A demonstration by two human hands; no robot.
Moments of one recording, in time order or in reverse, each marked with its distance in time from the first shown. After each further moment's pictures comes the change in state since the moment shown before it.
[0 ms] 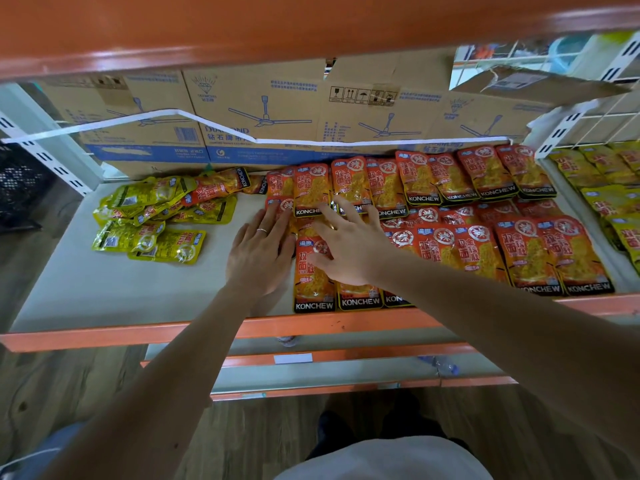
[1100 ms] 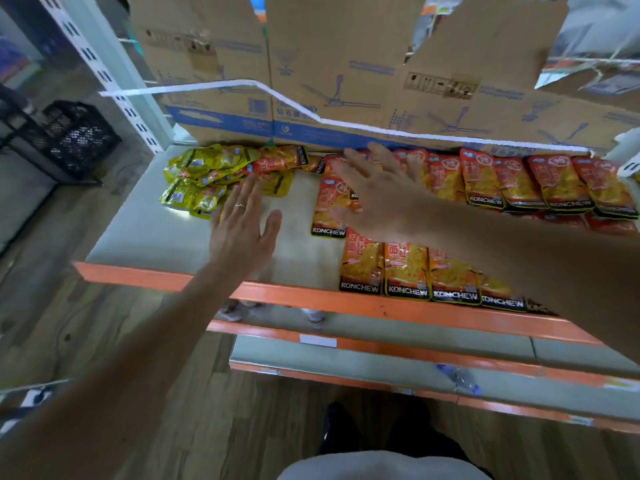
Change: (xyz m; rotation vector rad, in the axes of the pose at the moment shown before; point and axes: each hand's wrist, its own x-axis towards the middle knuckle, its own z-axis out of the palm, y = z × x) left_hand -0.051 -0.065 -0.048 -0.076 0.227 -0.210; right_hand 0.014 -0.033 -0.065 0.034 0.029 -0.092
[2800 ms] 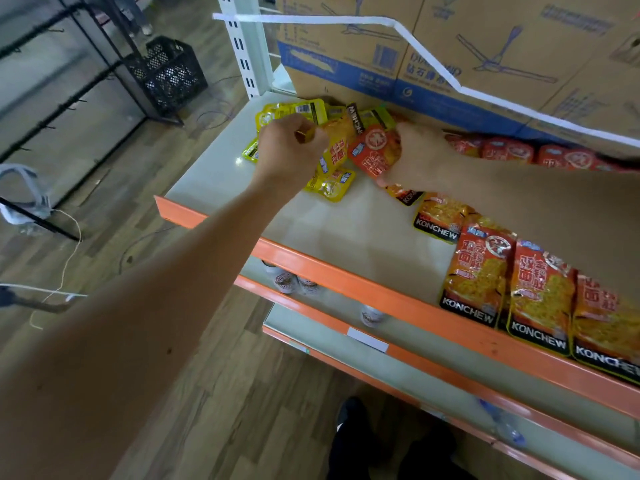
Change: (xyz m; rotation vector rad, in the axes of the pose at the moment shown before) left_hand 0.051 -0.047 -0.039 -0.508 0.281 -0.391; right_hand 0.147 -0.069 0.052 0.266 0.059 0.031
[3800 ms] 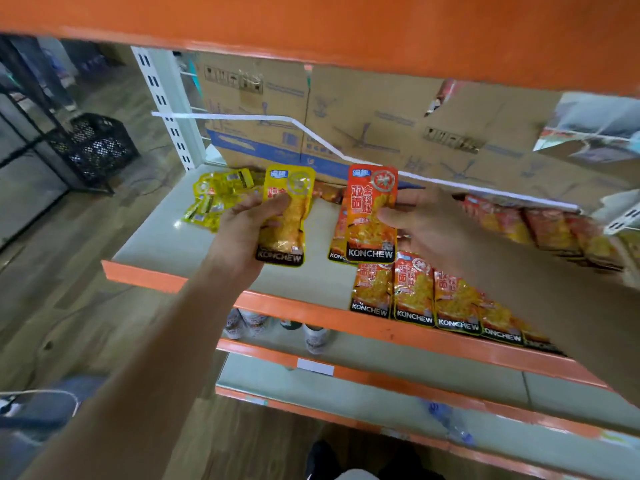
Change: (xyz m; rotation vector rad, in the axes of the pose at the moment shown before) left_hand -0.082 0.069 -0.025 -1.019 -0.411 -0.349; right_hand -0.170 0.038 -0.100 1.113 0.026 0.283
